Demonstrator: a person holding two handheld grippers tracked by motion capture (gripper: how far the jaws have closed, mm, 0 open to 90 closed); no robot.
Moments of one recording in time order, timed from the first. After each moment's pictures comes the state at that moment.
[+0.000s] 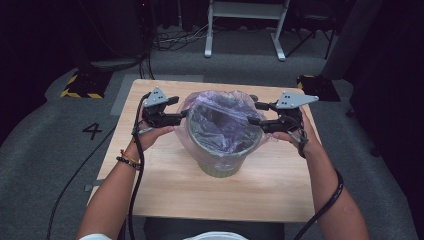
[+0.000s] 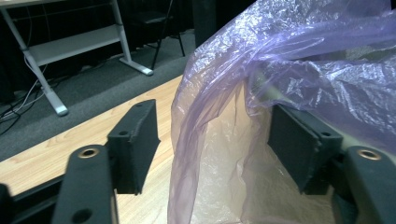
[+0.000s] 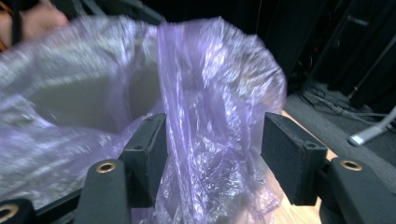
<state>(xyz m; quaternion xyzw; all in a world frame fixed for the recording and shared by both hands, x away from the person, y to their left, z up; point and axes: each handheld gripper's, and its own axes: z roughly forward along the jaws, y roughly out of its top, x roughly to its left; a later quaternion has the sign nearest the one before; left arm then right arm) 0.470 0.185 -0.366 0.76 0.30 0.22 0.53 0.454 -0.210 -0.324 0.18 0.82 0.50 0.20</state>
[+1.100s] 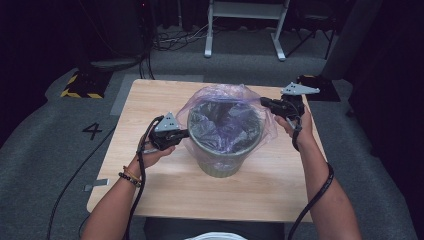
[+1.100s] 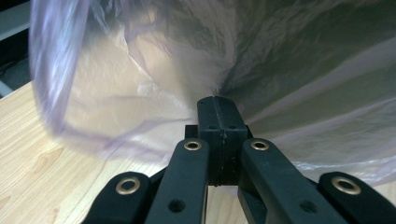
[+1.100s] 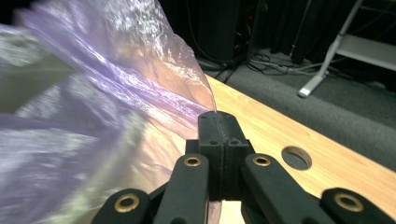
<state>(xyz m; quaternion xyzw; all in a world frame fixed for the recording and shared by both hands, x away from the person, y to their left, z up) 0.440 0.166 -0.416 0.84 0.22 0.18 0.46 0.503 -0.235 -0.347 0.33 0.77 0.48 0.24</state>
